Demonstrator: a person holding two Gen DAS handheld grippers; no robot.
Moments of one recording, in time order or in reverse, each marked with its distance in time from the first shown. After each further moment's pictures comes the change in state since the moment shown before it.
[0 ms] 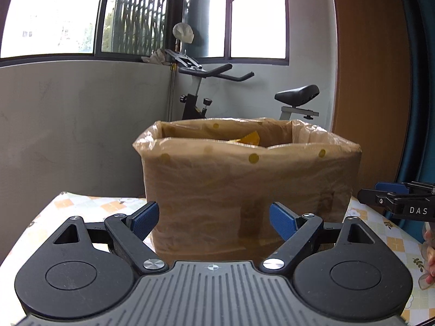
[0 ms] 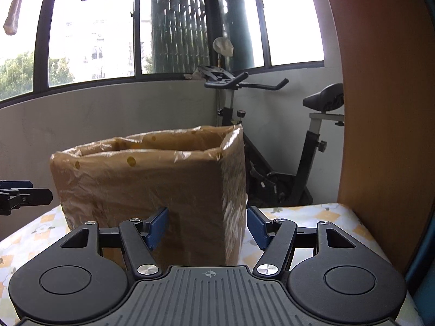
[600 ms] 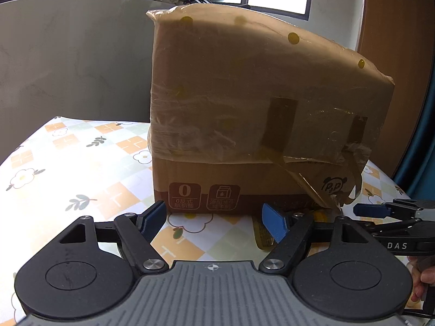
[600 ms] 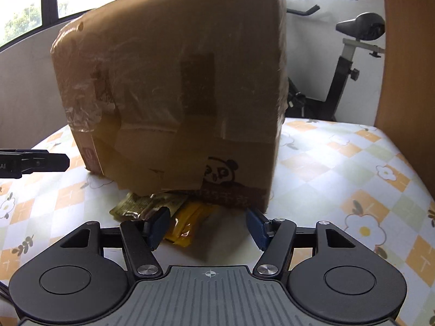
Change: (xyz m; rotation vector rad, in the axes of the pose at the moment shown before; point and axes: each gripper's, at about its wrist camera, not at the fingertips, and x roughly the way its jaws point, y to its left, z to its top) left arm 0.044 0.026 -0.064 -0.111 0.215 -0.016; right arm 0.069 0.034 -0.081 -0.041 0.334 0.090
